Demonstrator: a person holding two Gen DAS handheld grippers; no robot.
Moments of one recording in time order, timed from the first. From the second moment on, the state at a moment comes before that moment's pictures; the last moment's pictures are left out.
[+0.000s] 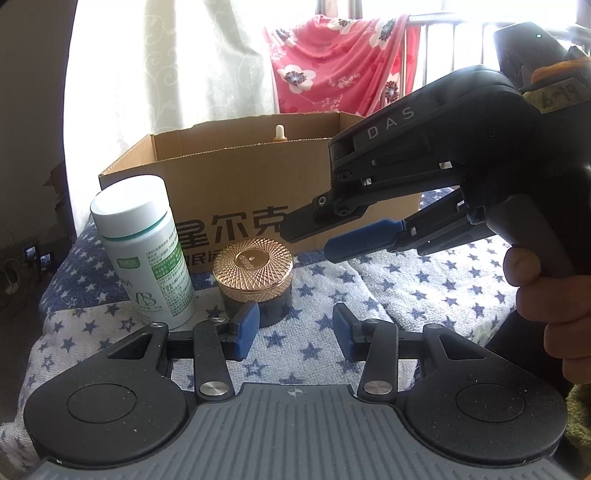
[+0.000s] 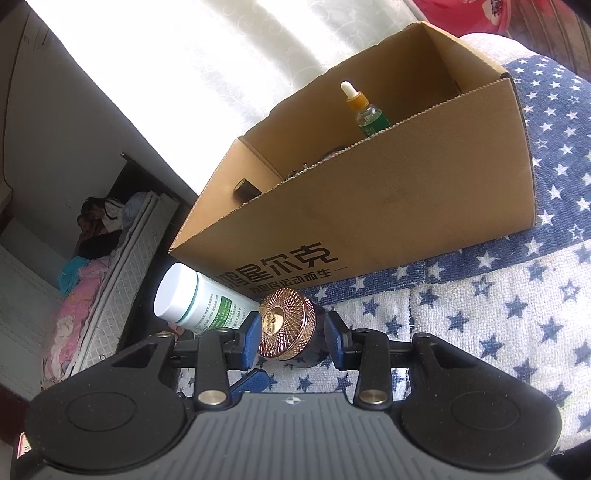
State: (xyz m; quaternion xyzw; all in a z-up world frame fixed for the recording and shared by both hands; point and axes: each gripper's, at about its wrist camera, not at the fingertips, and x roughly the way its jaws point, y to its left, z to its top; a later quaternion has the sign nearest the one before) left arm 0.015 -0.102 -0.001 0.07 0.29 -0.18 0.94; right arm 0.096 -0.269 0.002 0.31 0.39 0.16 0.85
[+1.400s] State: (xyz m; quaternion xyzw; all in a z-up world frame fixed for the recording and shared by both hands) left arm 0.048 -0.096 -0.022 0.02 0.30 -0.12 0.95; right arm 0.109 -0.259 -0.026 0.34 0.40 0.17 0.83
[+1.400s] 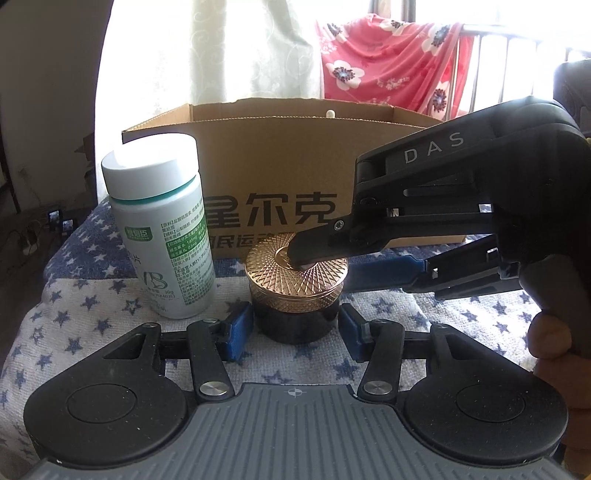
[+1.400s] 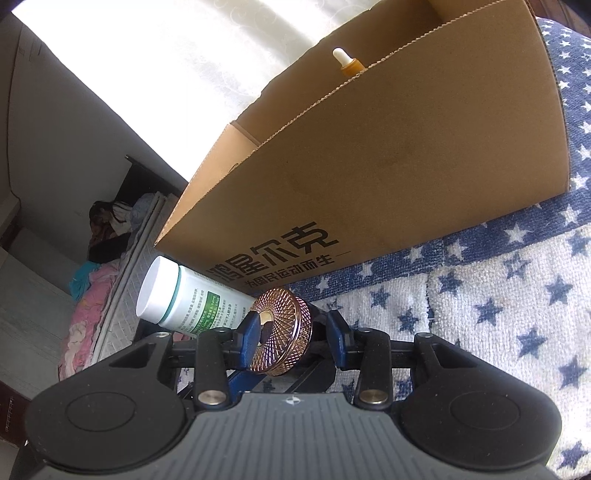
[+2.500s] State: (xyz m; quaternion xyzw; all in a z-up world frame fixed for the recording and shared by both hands) left arm 0.056 -0.107 -0.033 0.04 0.29 -0.16 0.94; right arm 0.089 -0.269 -0.020 0.34 0.42 0.14 0.83
